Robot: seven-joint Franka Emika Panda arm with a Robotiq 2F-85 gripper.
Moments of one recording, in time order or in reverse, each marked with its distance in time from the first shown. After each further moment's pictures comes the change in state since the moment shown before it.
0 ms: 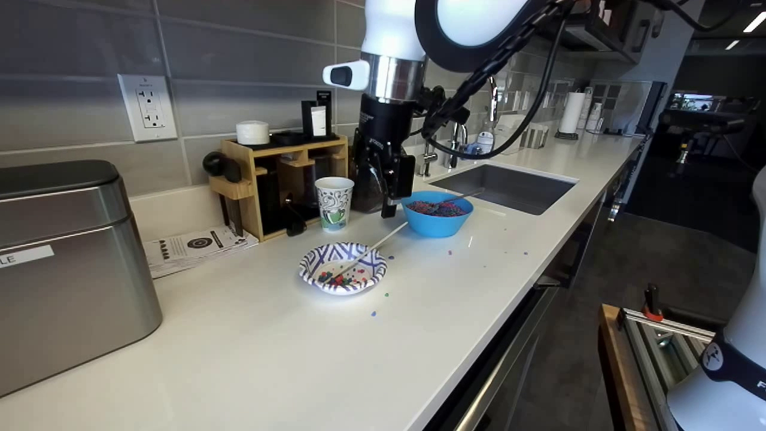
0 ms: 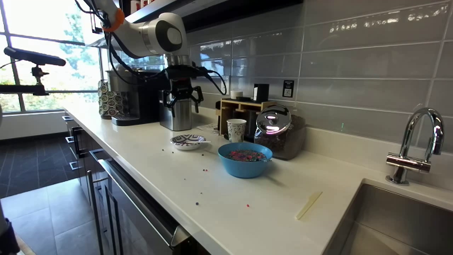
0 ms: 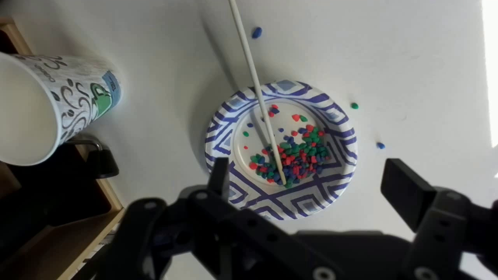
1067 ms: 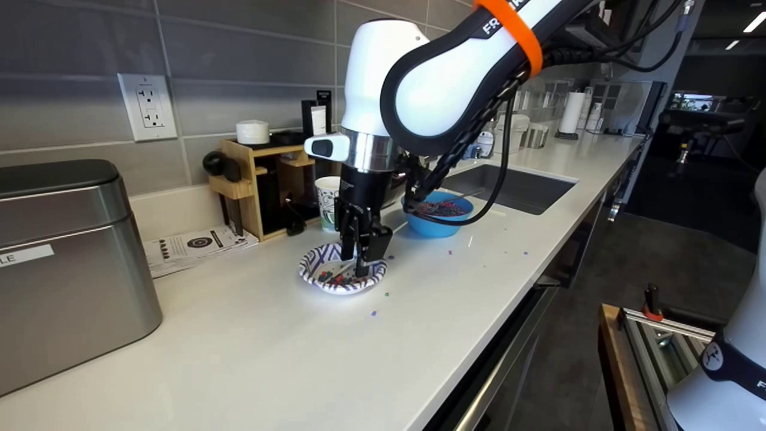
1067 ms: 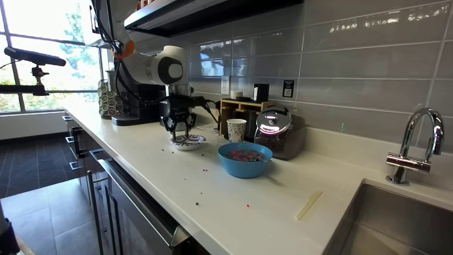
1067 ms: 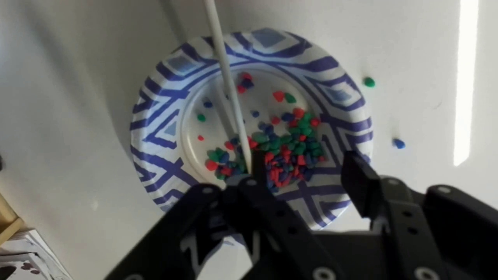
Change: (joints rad) arm -0.028 0.201 0.062 -0.010 0.128 0.194 -0.129
